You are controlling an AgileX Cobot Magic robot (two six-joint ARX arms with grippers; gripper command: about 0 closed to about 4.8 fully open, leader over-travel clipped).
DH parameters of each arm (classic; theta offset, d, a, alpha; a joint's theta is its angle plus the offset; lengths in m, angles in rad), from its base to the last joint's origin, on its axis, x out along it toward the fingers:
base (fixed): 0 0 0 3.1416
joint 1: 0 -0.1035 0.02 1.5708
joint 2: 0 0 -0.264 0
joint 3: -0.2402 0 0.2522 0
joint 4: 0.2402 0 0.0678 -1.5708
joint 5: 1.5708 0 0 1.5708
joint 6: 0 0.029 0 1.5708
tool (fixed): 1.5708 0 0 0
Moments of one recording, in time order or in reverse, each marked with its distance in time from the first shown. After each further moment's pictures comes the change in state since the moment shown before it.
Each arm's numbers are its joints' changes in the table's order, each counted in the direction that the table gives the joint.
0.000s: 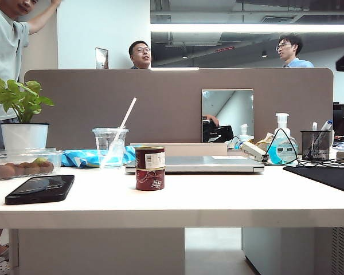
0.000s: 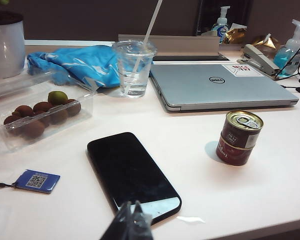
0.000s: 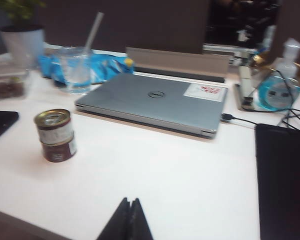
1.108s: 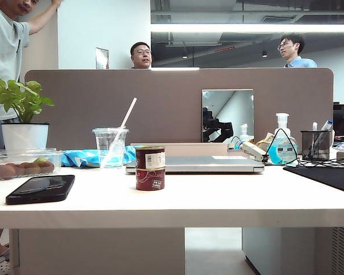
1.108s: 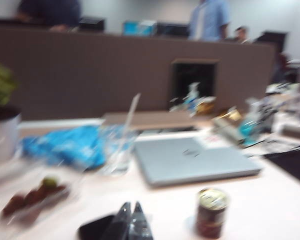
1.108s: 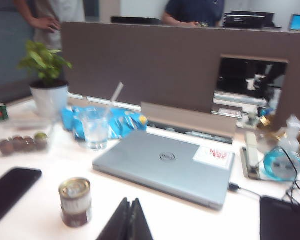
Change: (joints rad) left arm 0.000 -0.001 -0.185 -0.048 0.049 0.003; right arm -0.004 0.076 -0.266 0.051 -0.060 -0.066
